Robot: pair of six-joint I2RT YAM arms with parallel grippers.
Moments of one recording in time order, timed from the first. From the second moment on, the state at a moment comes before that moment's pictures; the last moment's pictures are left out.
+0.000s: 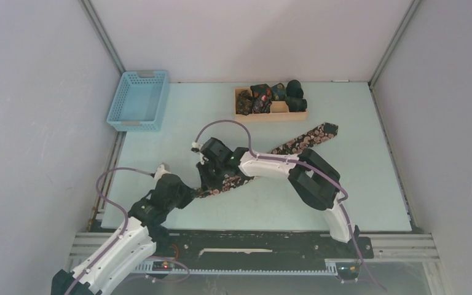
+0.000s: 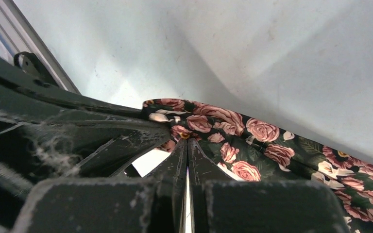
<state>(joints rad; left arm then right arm) -0.49 0.56 0.26 -0.47 -0.14 -1.09 1.03 2.10 1.52 -0.31 -0.33 0.52</state>
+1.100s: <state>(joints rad) -0.49 0.63 0.38 -0.62 -0.15 -1.01 1.07 2.21 1.60 -0.32 -0.38 0.52</state>
